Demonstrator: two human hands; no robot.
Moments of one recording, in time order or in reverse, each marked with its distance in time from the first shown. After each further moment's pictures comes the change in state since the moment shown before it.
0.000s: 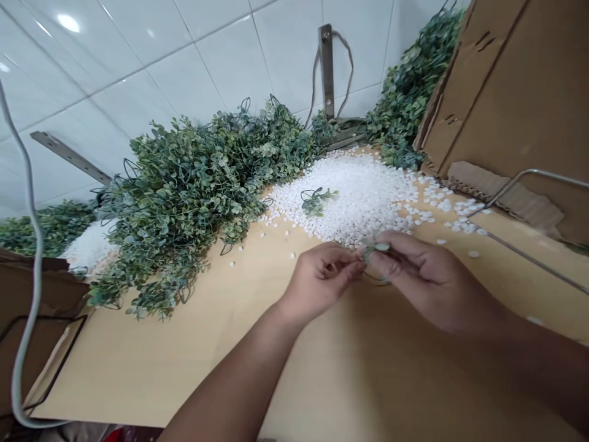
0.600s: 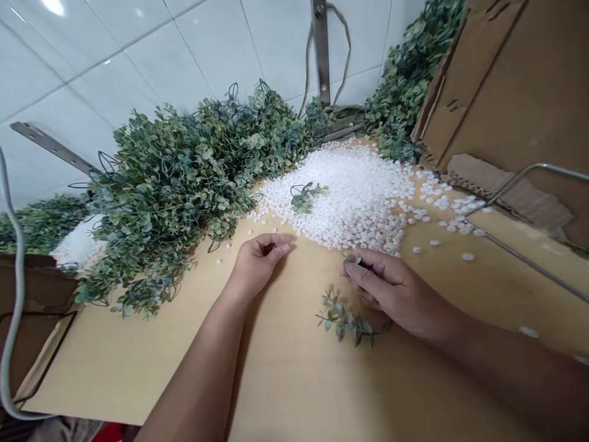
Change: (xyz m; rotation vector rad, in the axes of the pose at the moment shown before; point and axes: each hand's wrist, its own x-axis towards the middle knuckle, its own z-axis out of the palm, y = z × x) left_hand 0.006 -0.029 -0.046 0.063 0.307 -0.393; right_hand -0.002 0.025 0.011 0.271 -0.175 0.262
